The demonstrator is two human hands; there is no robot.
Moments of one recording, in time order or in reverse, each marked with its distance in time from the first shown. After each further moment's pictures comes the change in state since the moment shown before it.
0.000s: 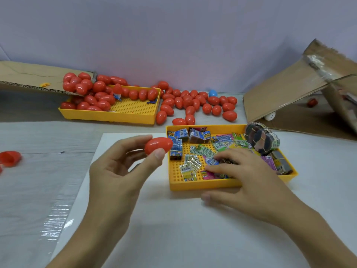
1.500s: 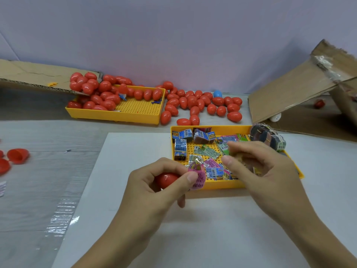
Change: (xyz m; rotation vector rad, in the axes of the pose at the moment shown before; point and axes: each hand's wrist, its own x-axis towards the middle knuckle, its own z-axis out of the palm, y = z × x) left_hand -0.019 -0.011 0.014 0.061 -0.285 -0.135; right_hand -0.002 -0.013 0.002 0.622 0.481 0.152
